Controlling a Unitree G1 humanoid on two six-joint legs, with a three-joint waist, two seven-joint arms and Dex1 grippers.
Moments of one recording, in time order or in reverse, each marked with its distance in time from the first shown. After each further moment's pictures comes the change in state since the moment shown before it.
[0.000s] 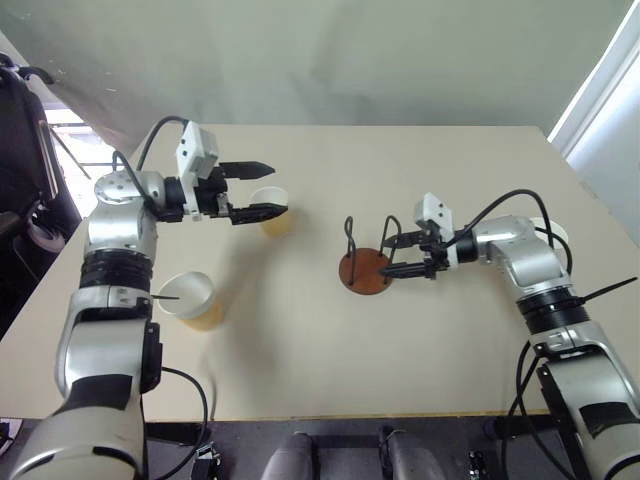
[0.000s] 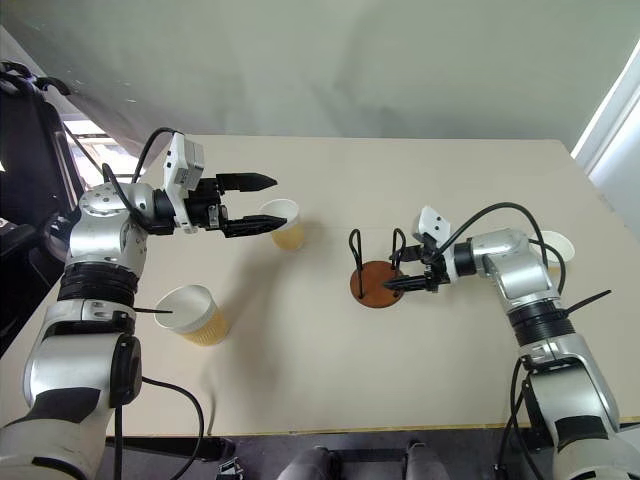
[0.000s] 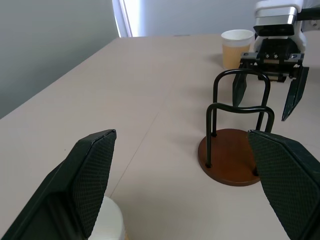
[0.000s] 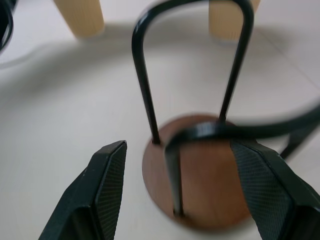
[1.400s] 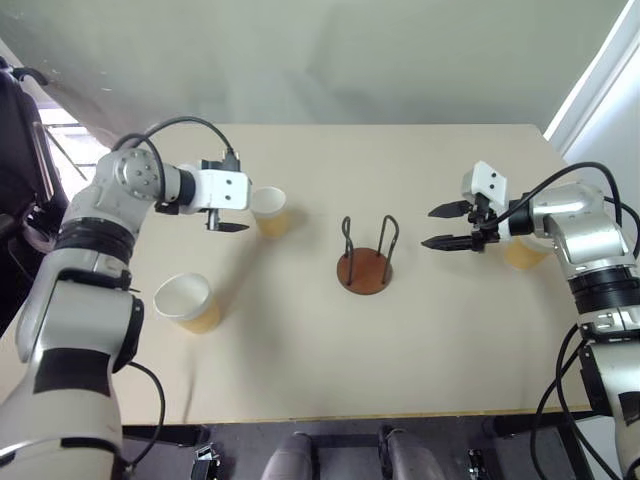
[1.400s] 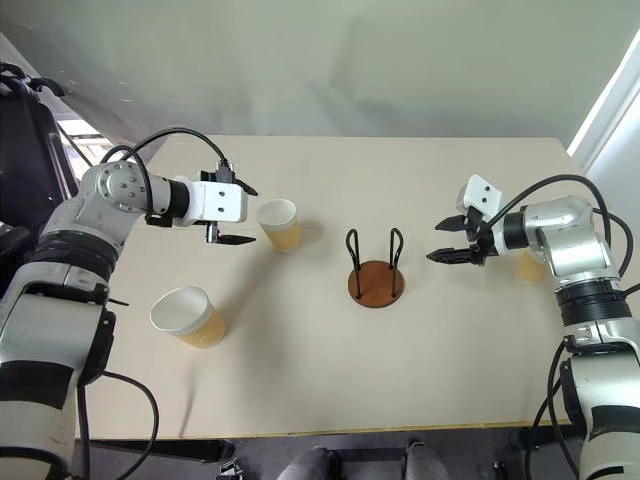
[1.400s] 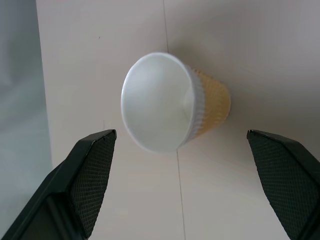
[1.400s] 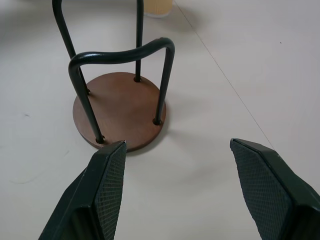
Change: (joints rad) left arm -0.203 0.112 -0.396 0.320 0.654 -0.646 0.364; right arm -0.078 -0.127 -0.055 0.053 -0.038 -0.062 -0.005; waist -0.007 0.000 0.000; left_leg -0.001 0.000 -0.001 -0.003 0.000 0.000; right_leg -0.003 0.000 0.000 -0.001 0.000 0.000
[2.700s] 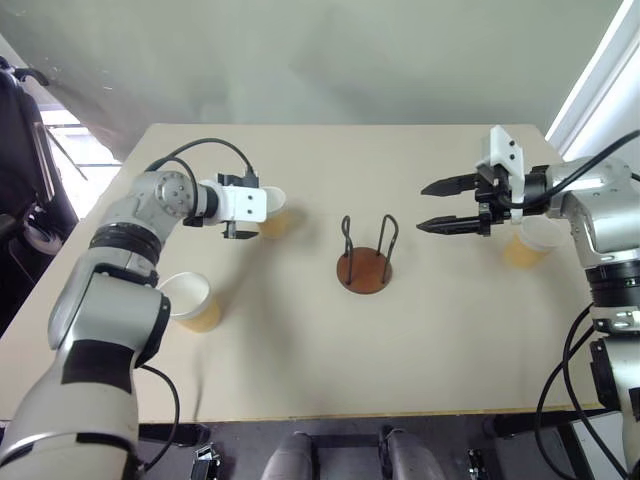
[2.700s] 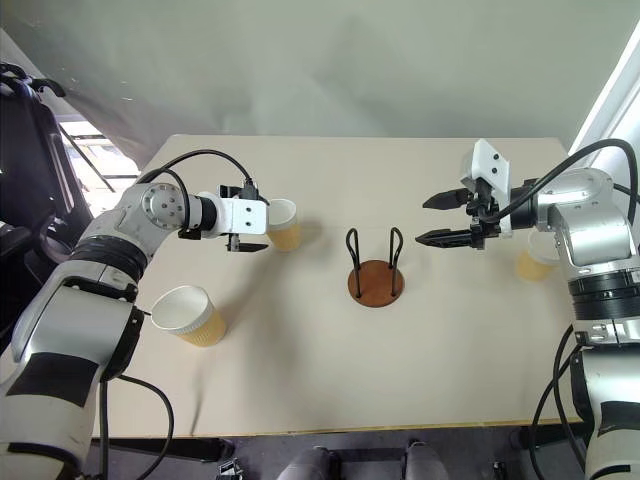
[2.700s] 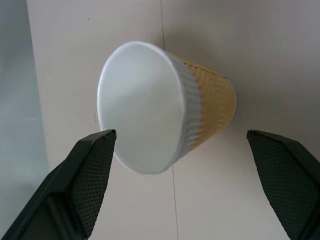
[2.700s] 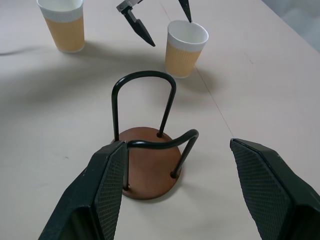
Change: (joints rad) left arm -0.034 -0.094 -0.082 0.168 0.150 0.011 0.235; right arm -0.026 -0.040 -0.043 -0.212 0.126 0.129 0.041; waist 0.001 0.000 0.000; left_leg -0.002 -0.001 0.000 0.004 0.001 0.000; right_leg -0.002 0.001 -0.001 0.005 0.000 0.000
